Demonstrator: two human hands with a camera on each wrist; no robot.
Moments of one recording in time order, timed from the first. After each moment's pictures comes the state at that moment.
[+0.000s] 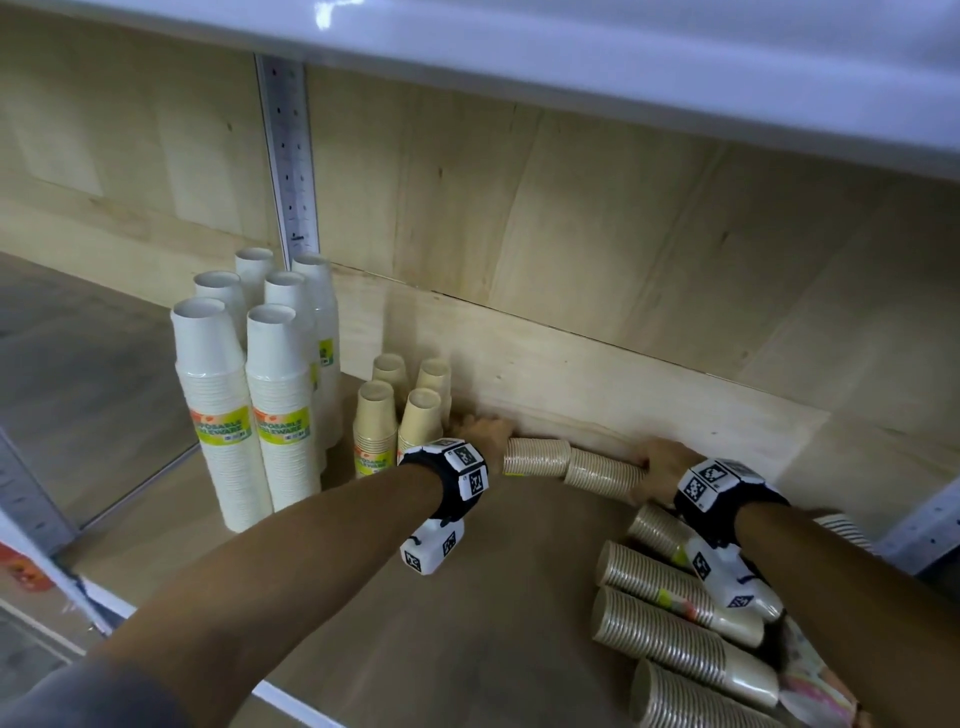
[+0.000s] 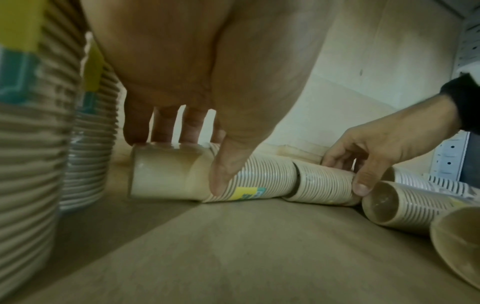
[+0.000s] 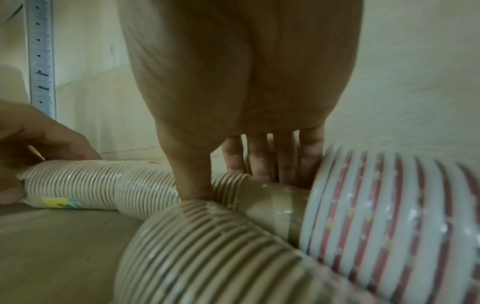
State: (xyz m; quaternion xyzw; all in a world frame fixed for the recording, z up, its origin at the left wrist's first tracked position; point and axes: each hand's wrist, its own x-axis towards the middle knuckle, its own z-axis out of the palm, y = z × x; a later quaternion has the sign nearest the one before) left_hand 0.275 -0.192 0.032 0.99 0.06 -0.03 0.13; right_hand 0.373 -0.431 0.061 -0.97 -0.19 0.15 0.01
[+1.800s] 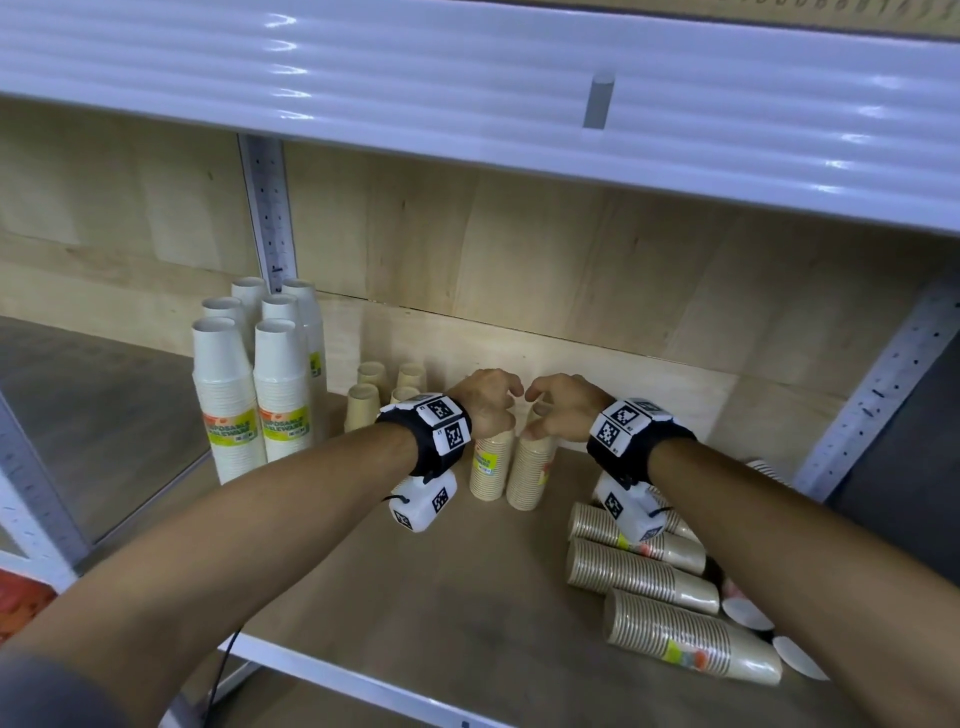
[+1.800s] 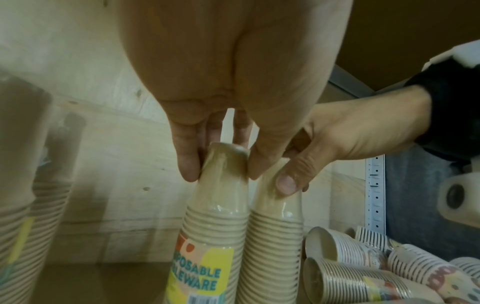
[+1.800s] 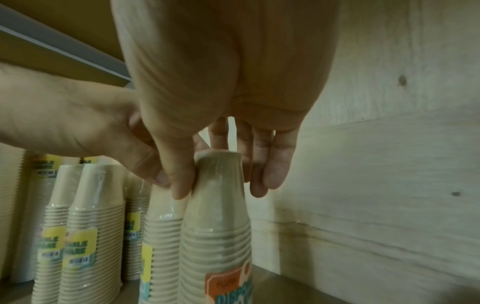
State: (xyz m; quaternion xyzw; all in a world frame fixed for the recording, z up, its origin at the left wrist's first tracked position) left_hand 0.230 -0.218 0.121 0.97 -0.01 0.04 0.24; right_hand 0.286 -0.372 0.130 -0.94 -0.28 0.08 0.18
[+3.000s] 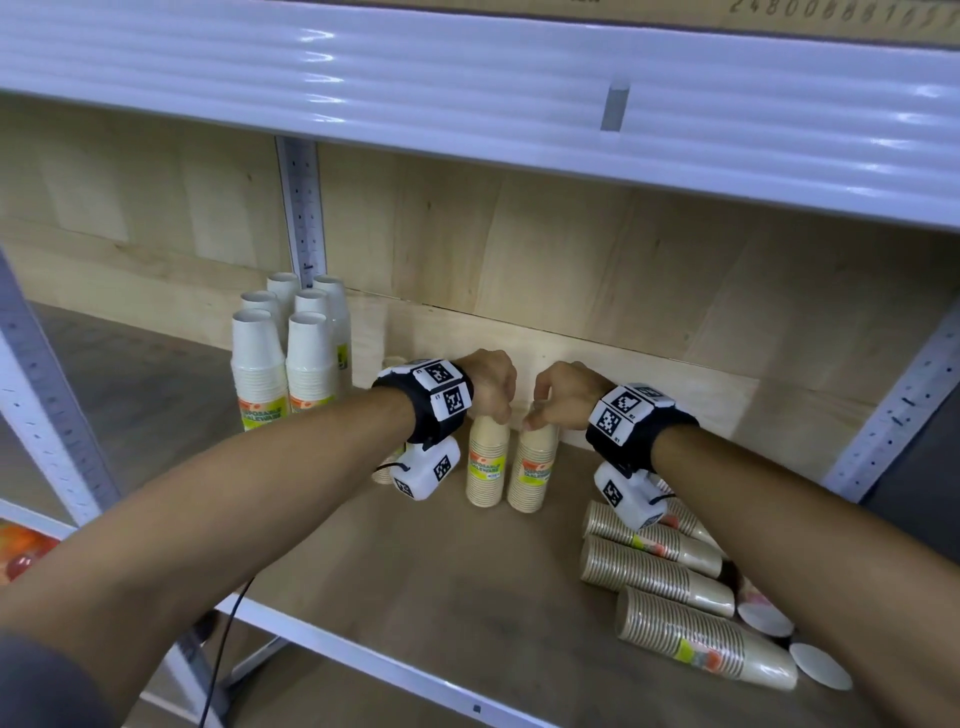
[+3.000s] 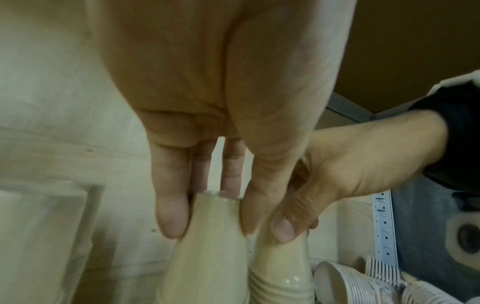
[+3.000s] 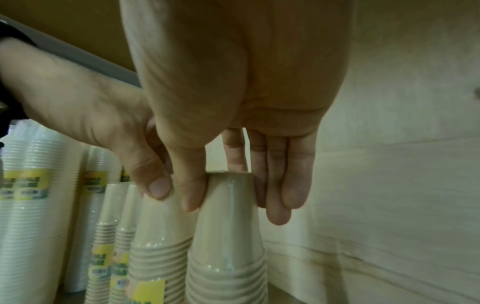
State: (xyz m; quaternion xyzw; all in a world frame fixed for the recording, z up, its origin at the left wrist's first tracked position) left_hand 0.203 -0.205 0.164 0.98 0.04 -0.06 0.16; right_hand 0.255 -0.351 0.158 -0.95 -0.28 0.08 0.12
